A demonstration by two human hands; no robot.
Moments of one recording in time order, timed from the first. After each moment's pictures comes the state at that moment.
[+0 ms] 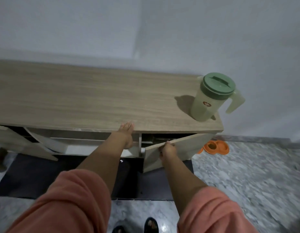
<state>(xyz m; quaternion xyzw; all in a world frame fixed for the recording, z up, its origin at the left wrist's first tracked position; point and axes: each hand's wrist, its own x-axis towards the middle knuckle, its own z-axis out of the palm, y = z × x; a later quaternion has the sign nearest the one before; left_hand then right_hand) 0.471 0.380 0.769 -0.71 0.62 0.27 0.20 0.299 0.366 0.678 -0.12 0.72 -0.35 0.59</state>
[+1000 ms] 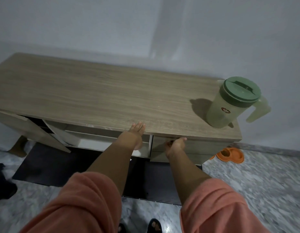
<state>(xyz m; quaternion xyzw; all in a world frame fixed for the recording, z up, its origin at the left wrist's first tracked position) 0.473 0.379 0.768 -0.71 0.61 0.28 0.21 0.326 0.349 0.733 0.04 0.61 -0.46 0.64</state>
